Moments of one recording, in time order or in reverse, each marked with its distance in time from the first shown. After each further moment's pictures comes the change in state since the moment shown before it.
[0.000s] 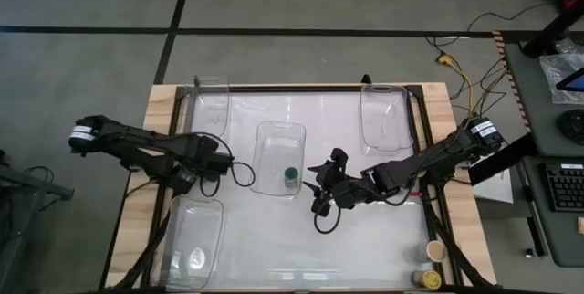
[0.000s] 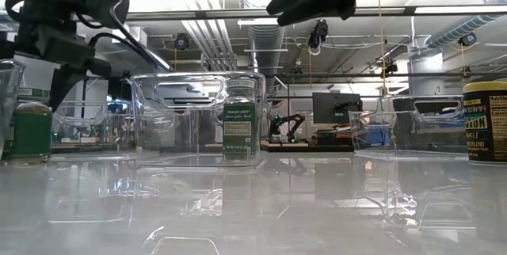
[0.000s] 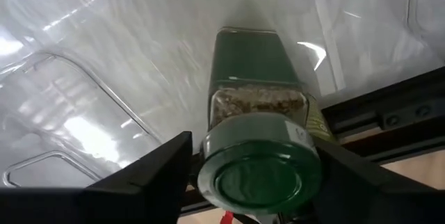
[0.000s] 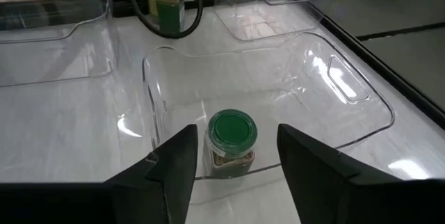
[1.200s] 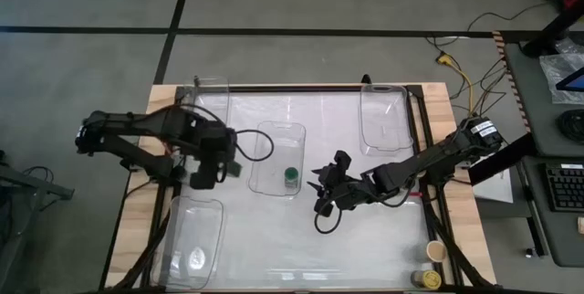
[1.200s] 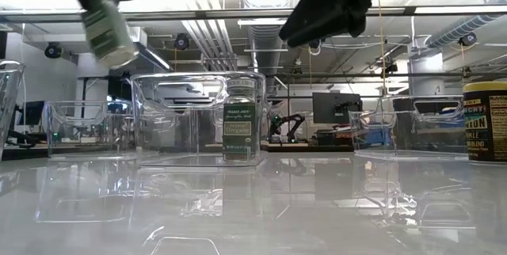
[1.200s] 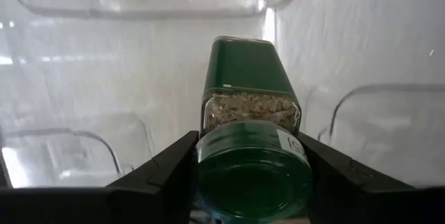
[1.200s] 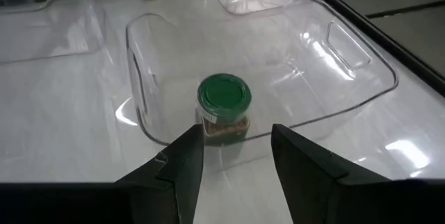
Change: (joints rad) left arm 0.000 0.081 0.615 -0.116 0.106 -0.374; right arm 0.001 0.000 -0.073 0.000 -0.004 0.071
